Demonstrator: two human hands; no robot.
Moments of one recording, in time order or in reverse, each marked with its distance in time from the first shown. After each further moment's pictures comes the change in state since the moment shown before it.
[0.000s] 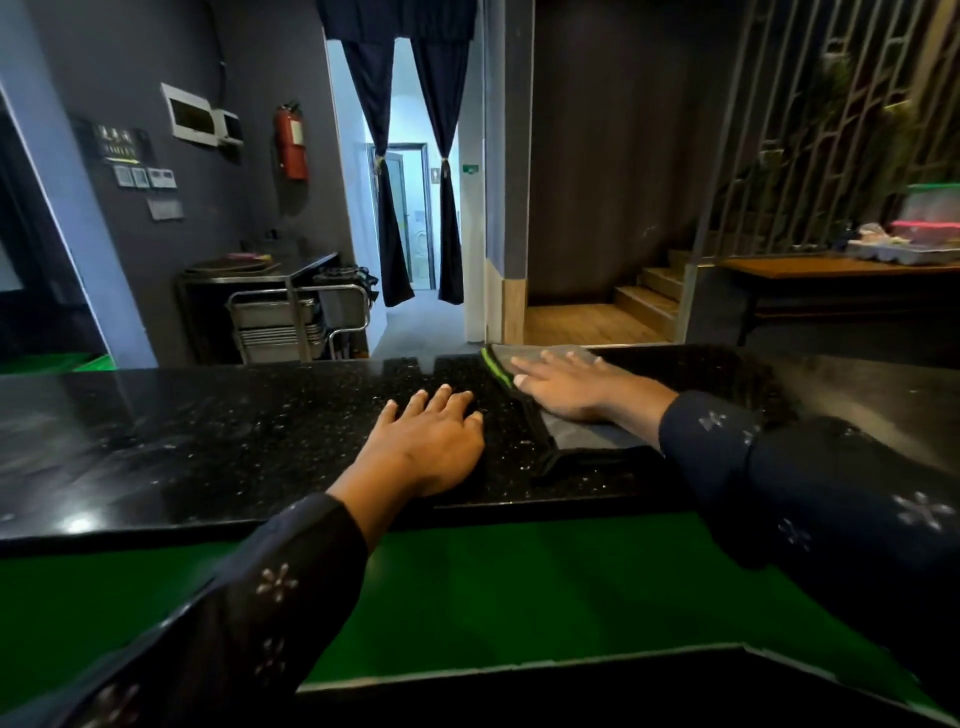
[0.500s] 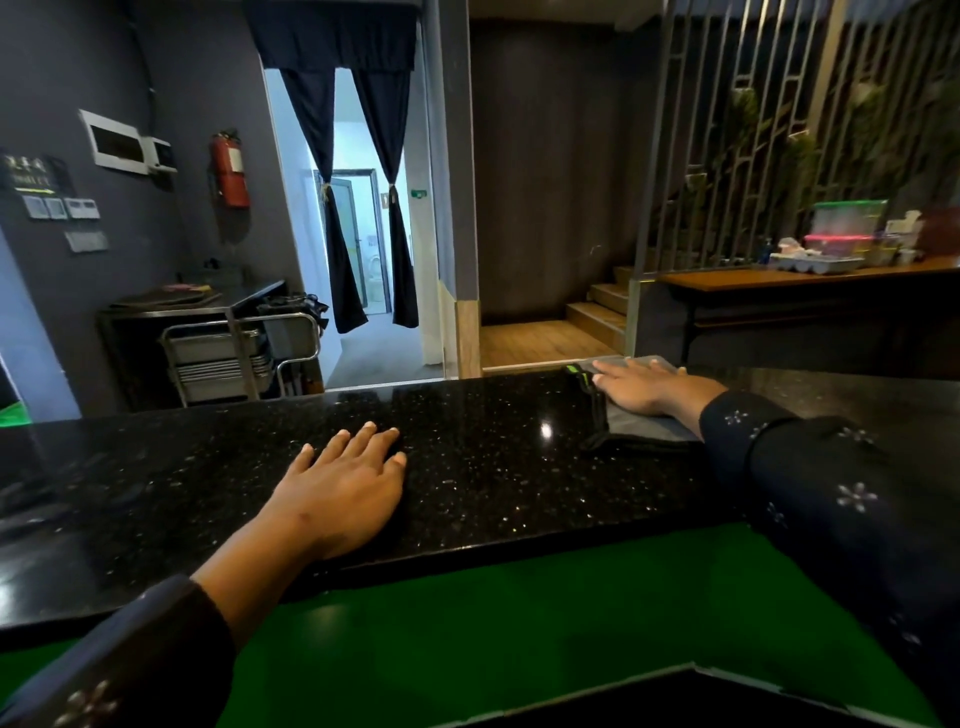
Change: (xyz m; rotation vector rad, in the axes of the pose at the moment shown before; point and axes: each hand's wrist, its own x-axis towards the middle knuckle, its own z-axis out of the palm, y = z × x) left_hand 0.000 -0.001 0.000 0.087 -0.025 -0.001; right_hand -0.003 0.160 -0.022 0.065 0.046 0.362
